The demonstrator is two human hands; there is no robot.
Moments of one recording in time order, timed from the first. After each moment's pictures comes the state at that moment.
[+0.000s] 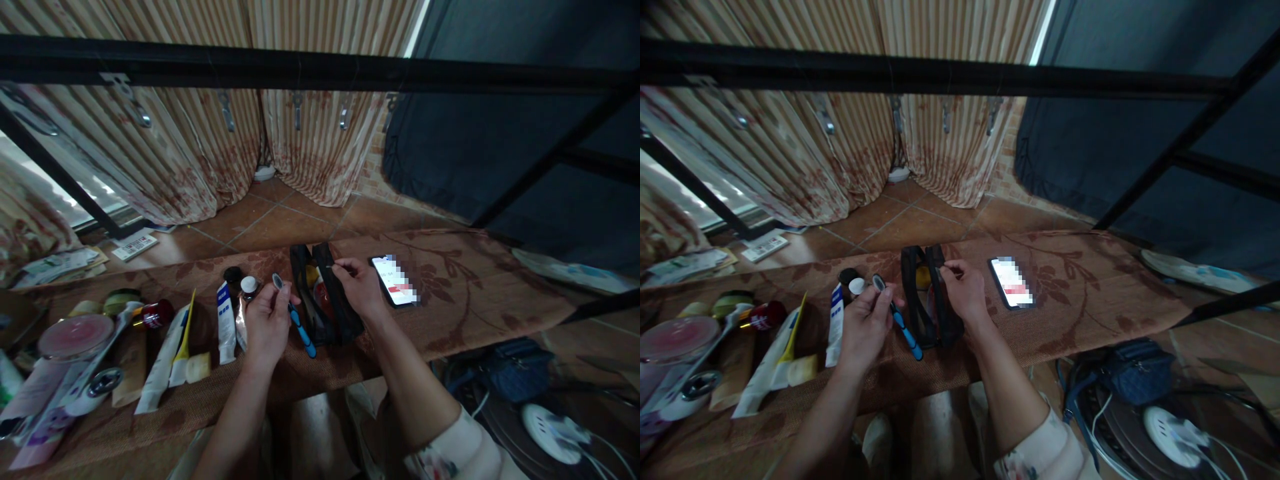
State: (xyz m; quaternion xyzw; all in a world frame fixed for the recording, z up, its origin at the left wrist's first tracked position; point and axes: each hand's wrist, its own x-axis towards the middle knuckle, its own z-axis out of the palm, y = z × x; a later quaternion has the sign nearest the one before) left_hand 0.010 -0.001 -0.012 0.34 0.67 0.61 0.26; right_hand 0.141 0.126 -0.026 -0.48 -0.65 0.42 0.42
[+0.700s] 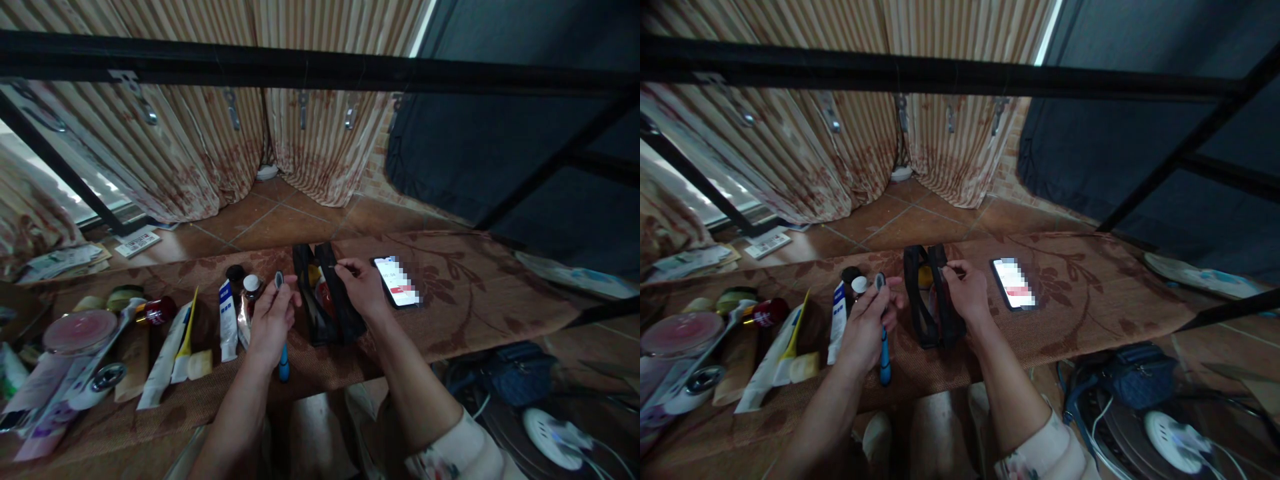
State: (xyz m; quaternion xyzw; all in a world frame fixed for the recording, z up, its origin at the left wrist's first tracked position) left_hand 0.014 0.000 -0.006 0.25 0.54 0.69 0.41; right_hand 0.141 0.125 -0.024 -0.48 -0.65 0.42 0.42
